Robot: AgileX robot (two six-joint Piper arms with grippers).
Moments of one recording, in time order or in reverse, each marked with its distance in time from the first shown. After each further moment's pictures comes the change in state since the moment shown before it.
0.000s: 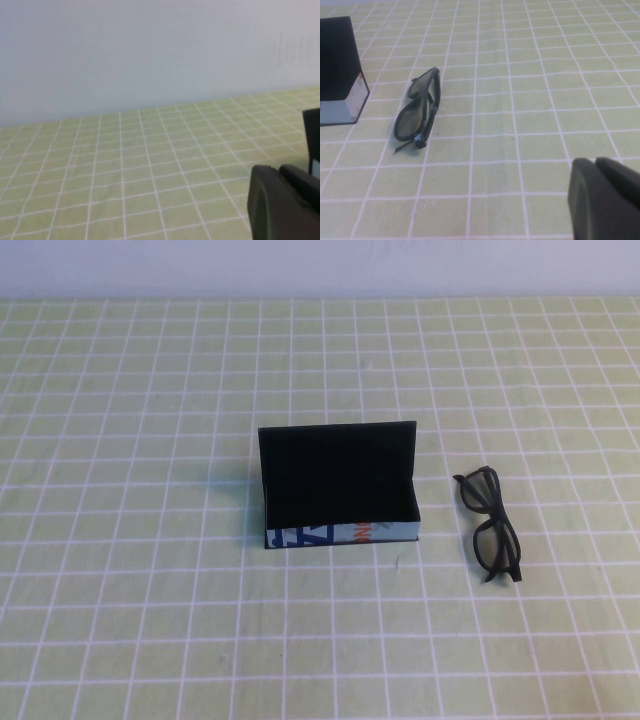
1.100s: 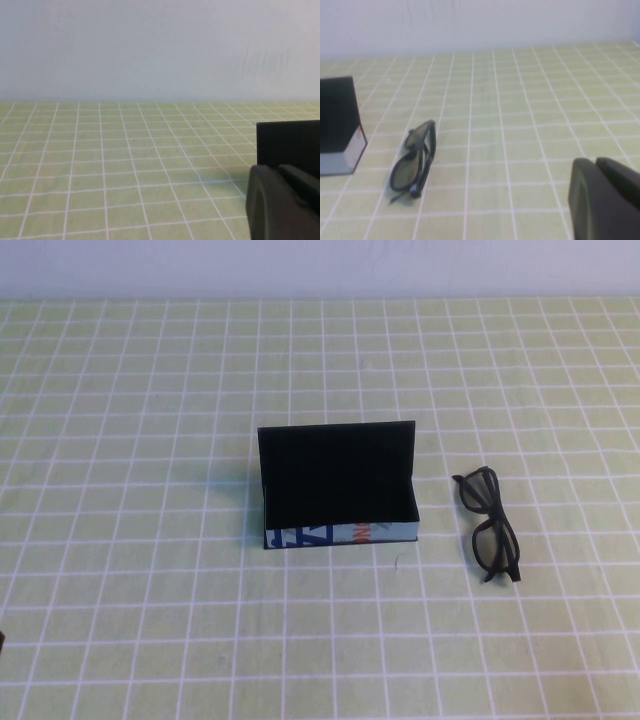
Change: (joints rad) right arm 0.004 0.007 -0.004 0.000 -0.153 0.000; left arm 0.000 0.000 0.000 -0.159 0.071 0.030
